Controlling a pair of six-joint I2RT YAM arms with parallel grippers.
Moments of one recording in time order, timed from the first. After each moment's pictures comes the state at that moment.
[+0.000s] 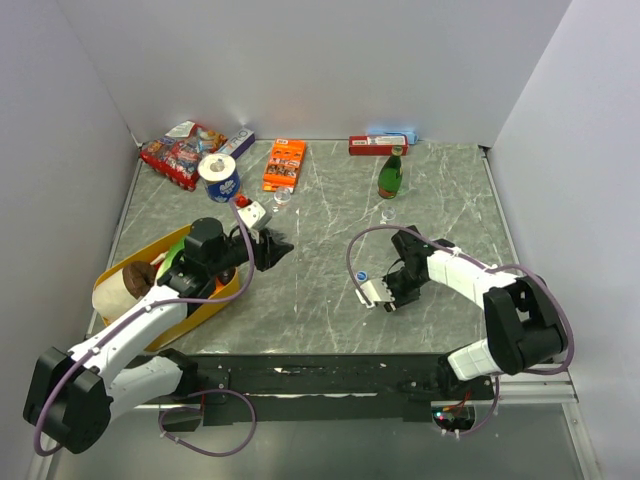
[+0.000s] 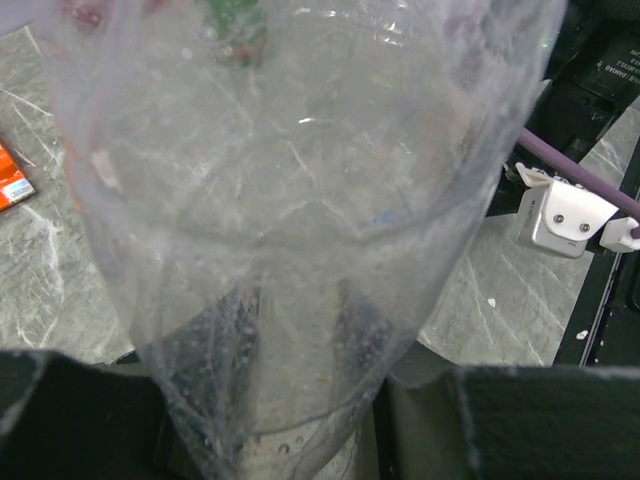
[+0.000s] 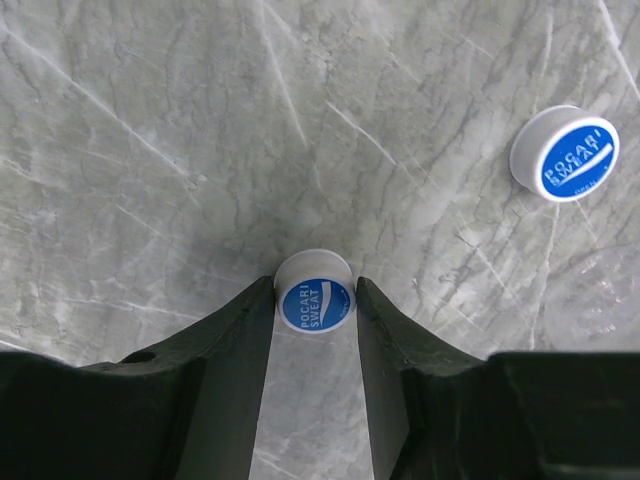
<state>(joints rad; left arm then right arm) -0.49 1.03 0.62 0.22 0.47 -0.04 0.36 1.42 0.74 -0.76 -0.36 -1.65</state>
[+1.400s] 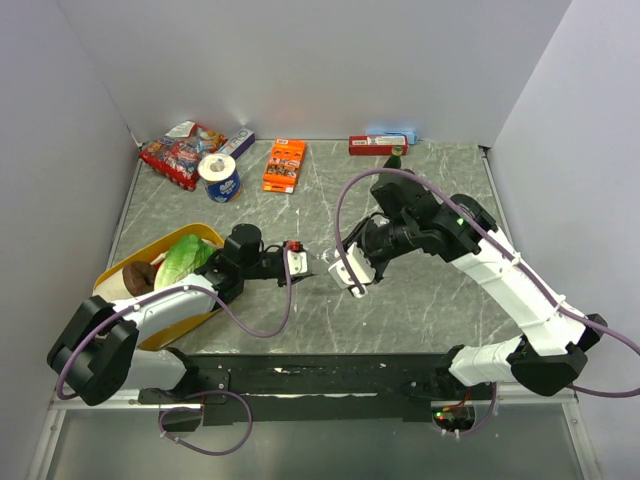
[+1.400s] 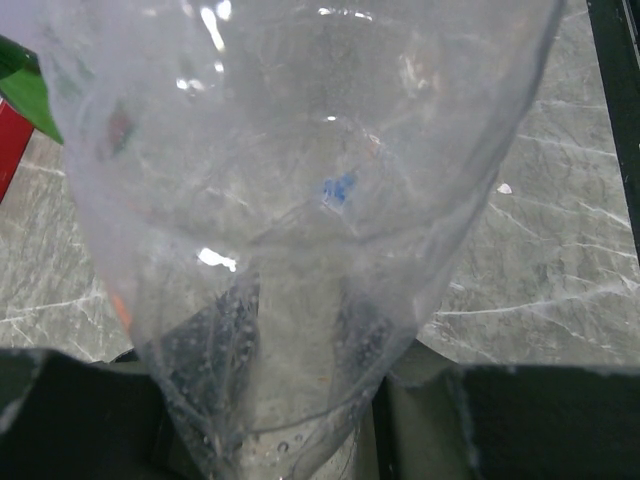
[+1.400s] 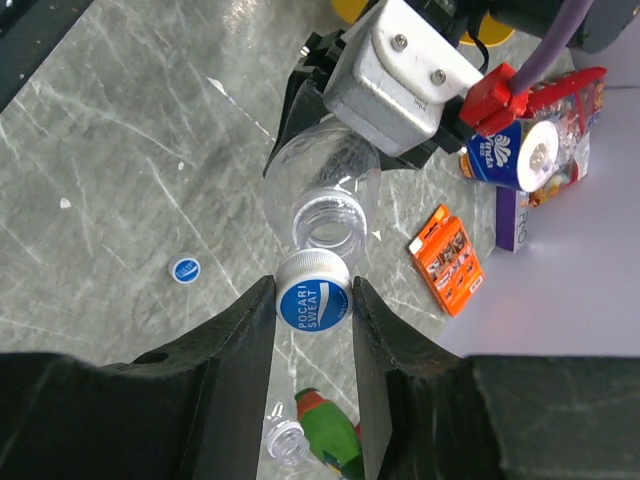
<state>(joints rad) -0.65 1.29 0.62 0.35 0.69 0.57 0.79 1.30 1.64 -1.26 -0.49 -1.53</state>
